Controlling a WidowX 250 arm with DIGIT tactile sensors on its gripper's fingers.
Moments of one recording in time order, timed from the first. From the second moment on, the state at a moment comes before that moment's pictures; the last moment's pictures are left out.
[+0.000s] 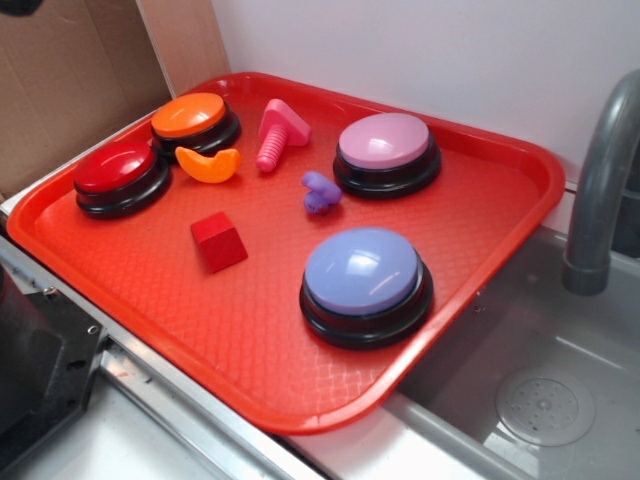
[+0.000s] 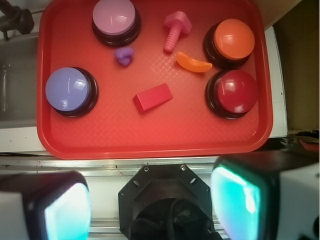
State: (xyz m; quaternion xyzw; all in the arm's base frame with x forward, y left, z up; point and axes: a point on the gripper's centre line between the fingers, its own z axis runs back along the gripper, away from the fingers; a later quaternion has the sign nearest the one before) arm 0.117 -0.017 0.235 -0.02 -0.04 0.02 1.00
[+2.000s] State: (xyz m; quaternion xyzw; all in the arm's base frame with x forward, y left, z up) arm 0.180 -0.016 0.031 0.00 -0.03 0.57 0.82
